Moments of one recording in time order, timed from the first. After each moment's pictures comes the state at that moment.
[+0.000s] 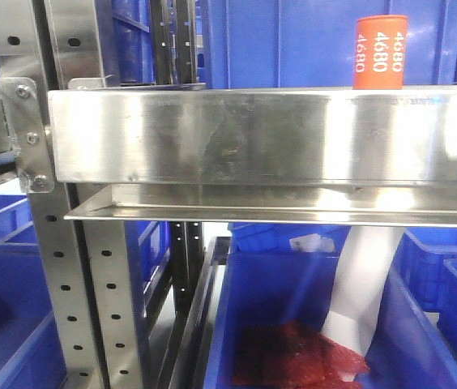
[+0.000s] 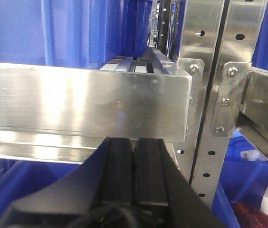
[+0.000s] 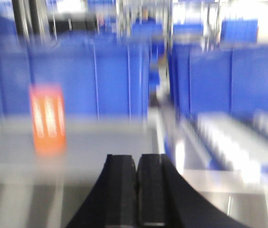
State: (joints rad) left arm -0.06 -0.02 0.03 -0.07 0.07 0.03; right arm -0.03 -0.01 -0.17 0.01 0.10 0.06
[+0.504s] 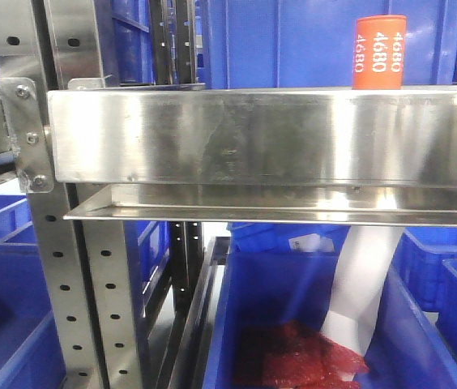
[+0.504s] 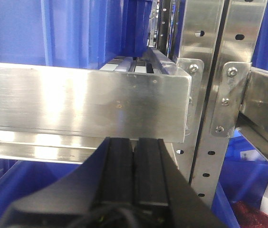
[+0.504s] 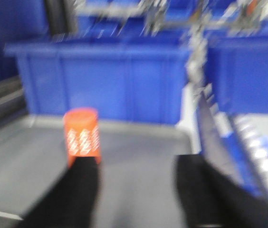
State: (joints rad) left arm -0.06 -0.02 0.03 -0.07 0.07 0.03; right arm 0.11 0.53 -0.55 0.01 0.21 0.07
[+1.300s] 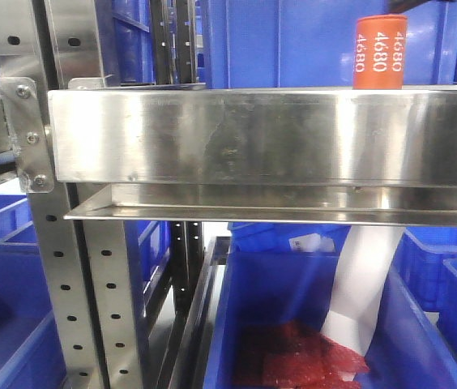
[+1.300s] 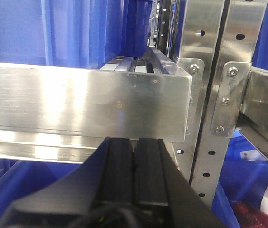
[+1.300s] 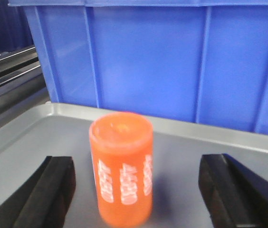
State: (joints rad) left arm -0.06 -0.02 0.03 -0.07 0.07 0.03; right arm 0.23 1.23 -0.68 -0.06 -0.27 0.17
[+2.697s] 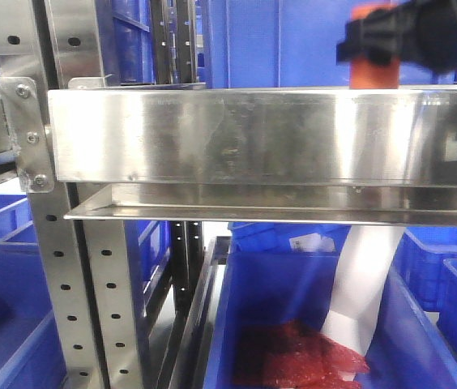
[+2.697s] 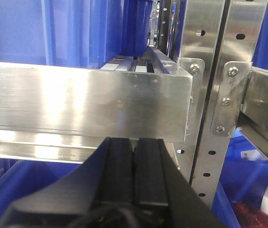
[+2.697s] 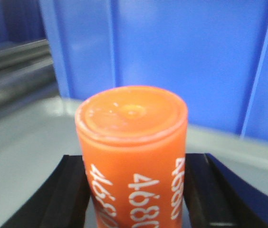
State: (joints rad) left arm -0.06 -0.02 0.03 -0.07 0.07 0.03; right arm 0.23 1.43 -0.71 -0.20 -0.50 0.25
